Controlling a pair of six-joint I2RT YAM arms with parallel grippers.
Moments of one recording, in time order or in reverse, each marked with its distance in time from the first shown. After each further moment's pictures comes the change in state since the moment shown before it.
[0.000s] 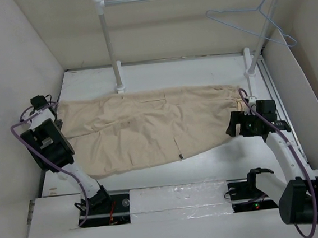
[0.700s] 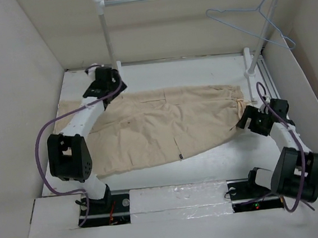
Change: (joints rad) left arm -0.648 -0.257 0.020 0.182 0.085 0.043; right arm -0.277 0.197 -0.045 0.225 -0.052 0.076
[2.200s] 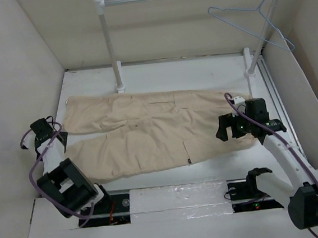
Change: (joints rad) left arm 0.746 -0.360 -0.515 -0.134 0.037 -0.129; right arm 0.449 -0.204 0.083 -0.236 -0.018 -0.153
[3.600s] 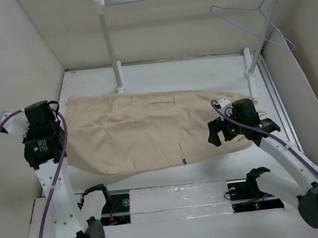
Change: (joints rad) left arm -0.338 -0.346 0.501 -0.571 -0.296 -0.045; right arm 0.220 0.006 0.036 -0.005 0.038 -0.038
